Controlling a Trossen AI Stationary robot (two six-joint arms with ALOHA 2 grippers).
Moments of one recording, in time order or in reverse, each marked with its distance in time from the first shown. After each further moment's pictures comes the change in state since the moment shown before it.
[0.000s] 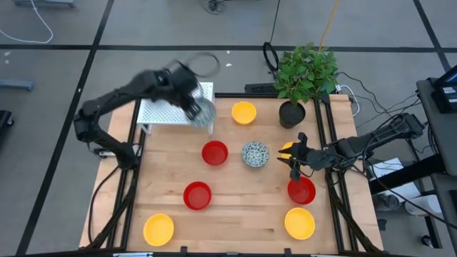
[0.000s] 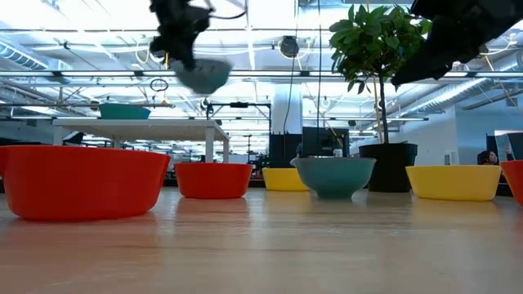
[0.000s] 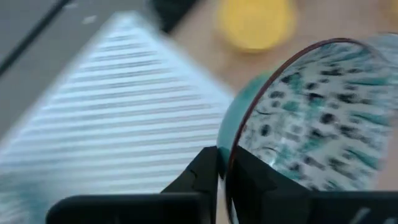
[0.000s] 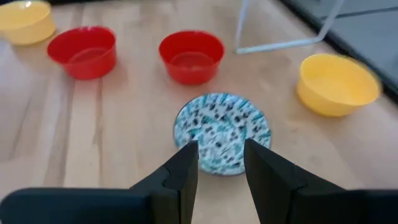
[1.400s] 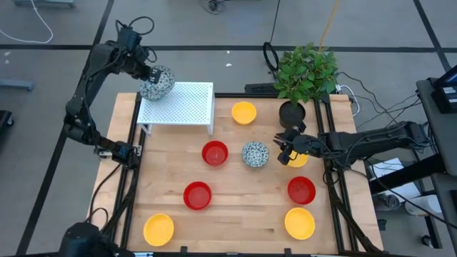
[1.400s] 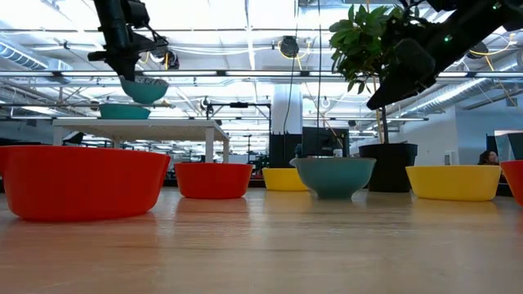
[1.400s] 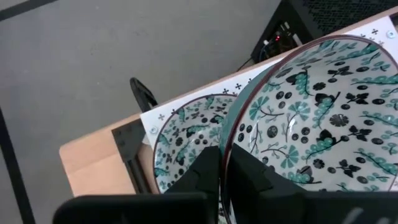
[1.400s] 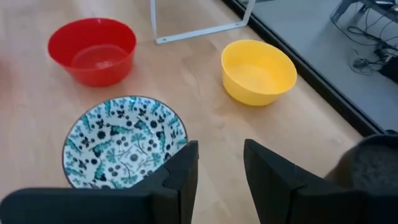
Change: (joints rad) left arm 0.730 -0.075 -0.001 -0.079 0.160 0.225; right arm -0.300 0.119 -0.001 0.074 -0.013 -0.117
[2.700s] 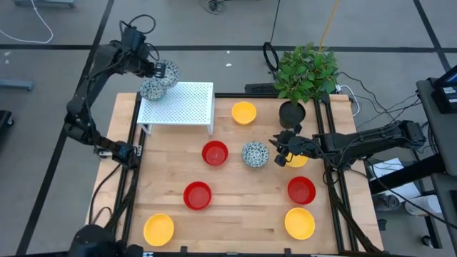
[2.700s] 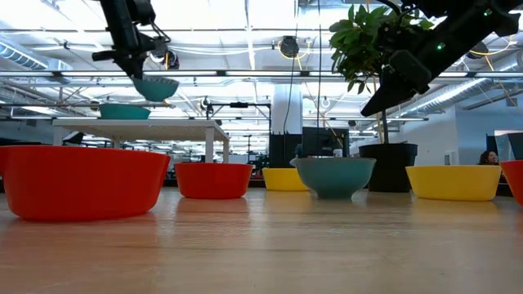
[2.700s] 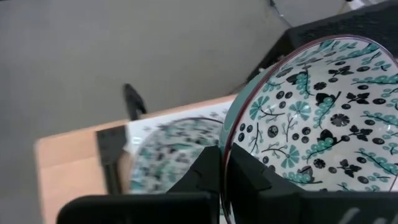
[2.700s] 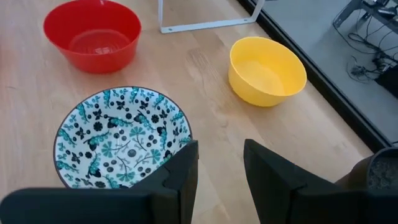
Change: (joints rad) left arm -0.068 0.005 0.000 0.073 -0.024 -0.241; right arm 0.000 0.079 0.000 0.048 -0.002 -0.063
